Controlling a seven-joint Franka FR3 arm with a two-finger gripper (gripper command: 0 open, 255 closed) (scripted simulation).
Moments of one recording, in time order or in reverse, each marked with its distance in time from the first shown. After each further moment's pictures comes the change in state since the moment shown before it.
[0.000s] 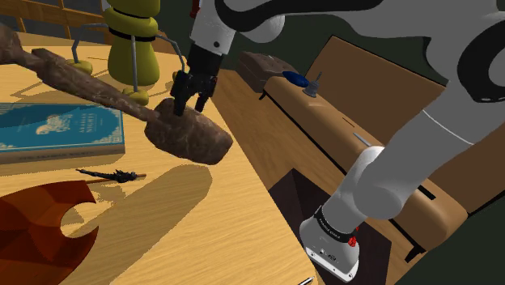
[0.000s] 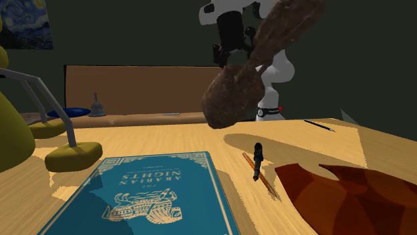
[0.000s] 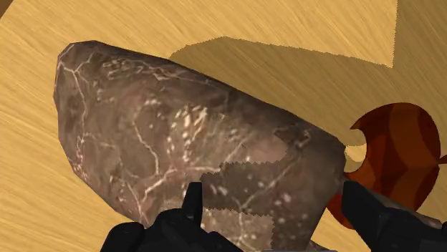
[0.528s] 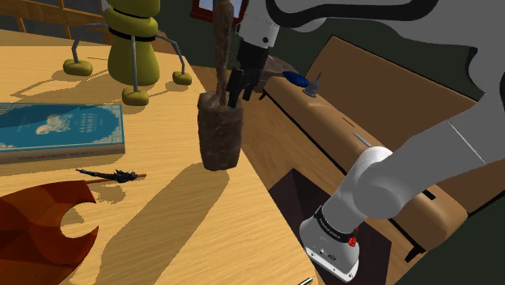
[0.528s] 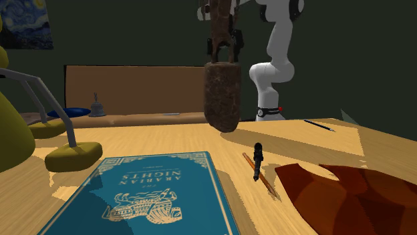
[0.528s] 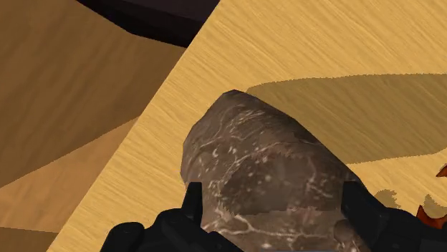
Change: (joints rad) arm -0.023 -0.244 -0.134 -0.138 -0.189 -0.181 -0.032
